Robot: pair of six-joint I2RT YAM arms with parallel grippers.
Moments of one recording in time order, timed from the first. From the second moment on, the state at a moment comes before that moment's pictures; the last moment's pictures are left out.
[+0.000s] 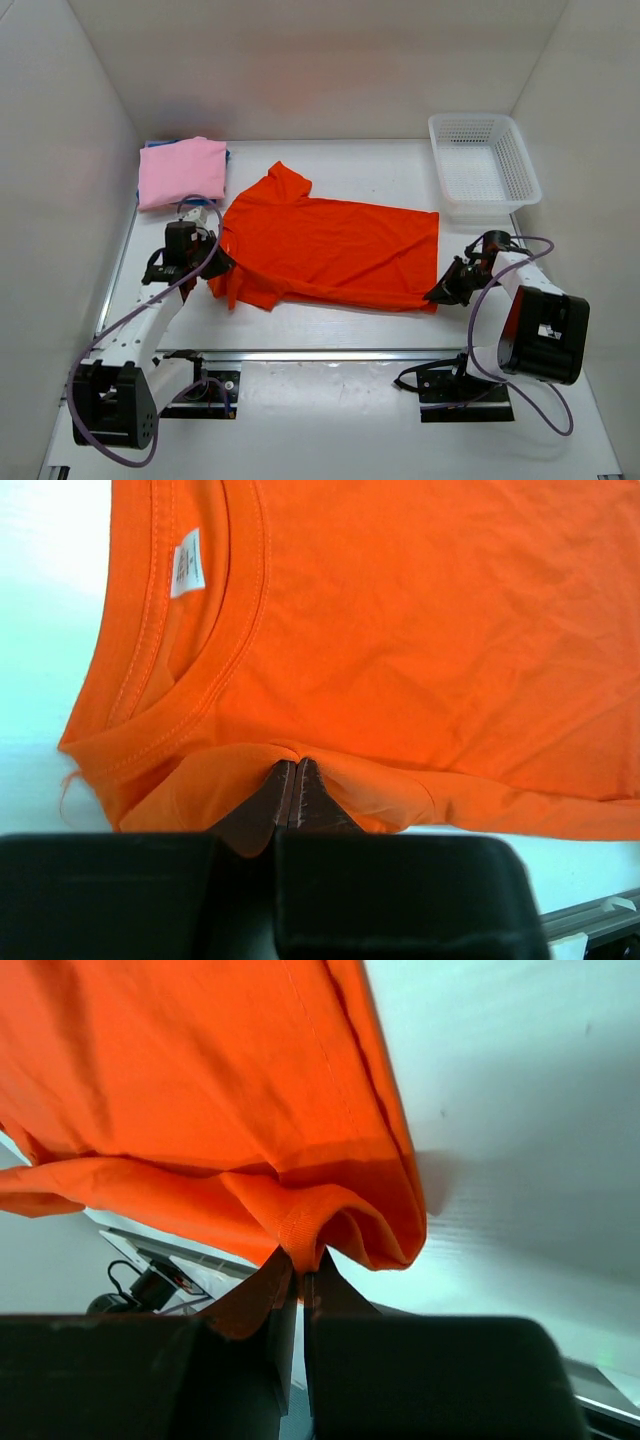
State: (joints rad) left arm -0.06 1.01 0.60 -0.33 0.21 -0.45; right arm -0.25 1.35 0.68 -0.77 -0.56 0.38
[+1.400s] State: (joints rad) left arm -0.03 1.31 0.82 -0.38 0.18 -0.28; right arm -0.22 1.32 0.79 -0.58 -0.59 0.33
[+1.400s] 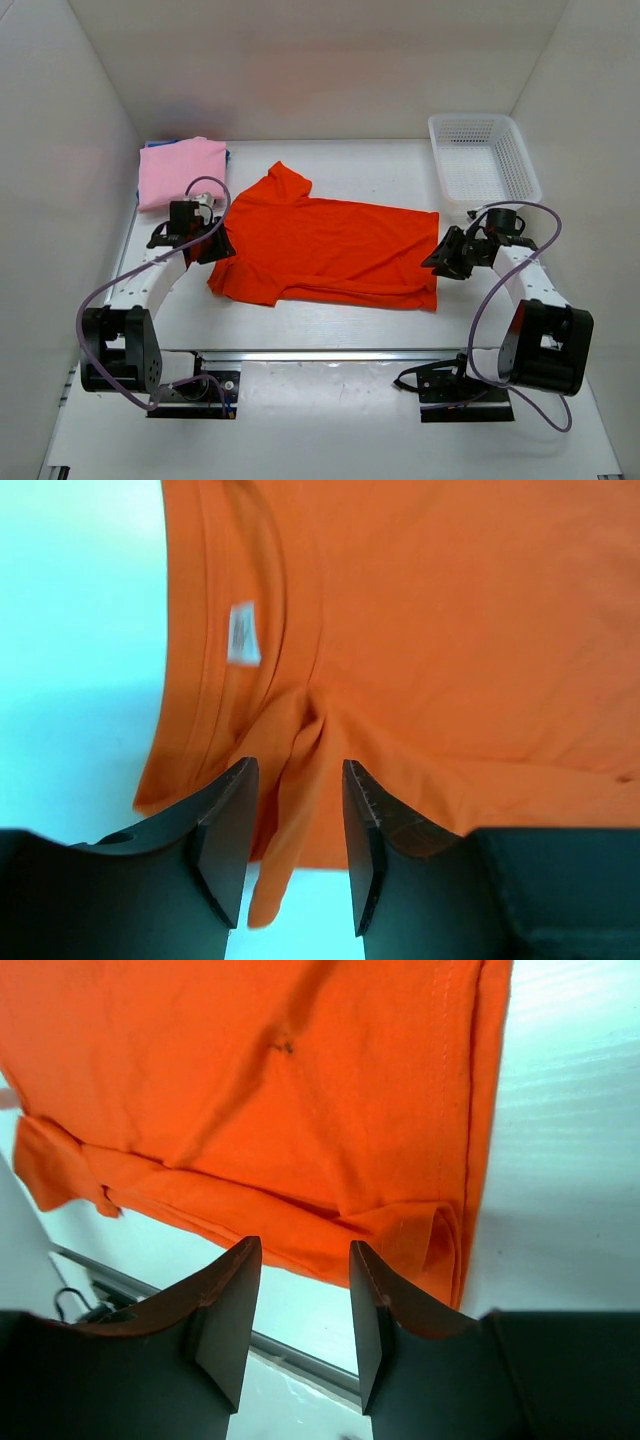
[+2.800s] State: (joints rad) left arm -0.02 1.37 0.88 -0.20 0.29 -0.48; right arm -0.14 1.26 0.77 -0.64 -0.57 0.17
